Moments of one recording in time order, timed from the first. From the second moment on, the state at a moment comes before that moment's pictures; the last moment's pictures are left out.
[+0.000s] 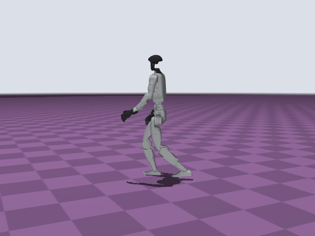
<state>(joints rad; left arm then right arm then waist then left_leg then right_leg) -0.23 0.35 -0.41 0.89 -0.03 -0.23 0.28 -0.10 -0.26 0.43 1.18 -0.27 -0.12 -0.19 -0.04 -0.10 -0.01 0.07 -0.15 0.15 0.64 -0.73 0.13 -0.61 -0.09 -0.05 0.87 -0.45 0.11</state>
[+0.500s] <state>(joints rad) 0.07 0.27 -0.35 1.09 -0.02 -0.19 0.20 -0.29 -0.26 0.42 1.07 -0.24 -0.14 -0.28 0.09 -0.15 -0.05 -0.66 -0.07 0.21 0.76 -0.63 0.16 -0.29 -0.04 -0.02 0.73 -0.63 0.04</state>
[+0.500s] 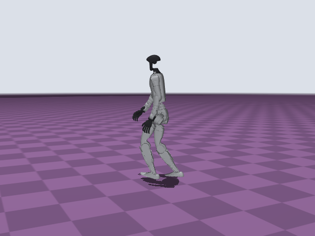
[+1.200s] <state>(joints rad) -0.28 0.37 -0.37 0.94 -0.07 -0.20 0.32 -0.13 -0.26 0.41 1.12 -0.25 -0.12 -0.18 -0.05 -0.15 -0.03 0.05 -0.26 0.16 0.21 -0.61 0.19 -0.69 -0.21 -0.04 0.88 -0.50 0.14</state>
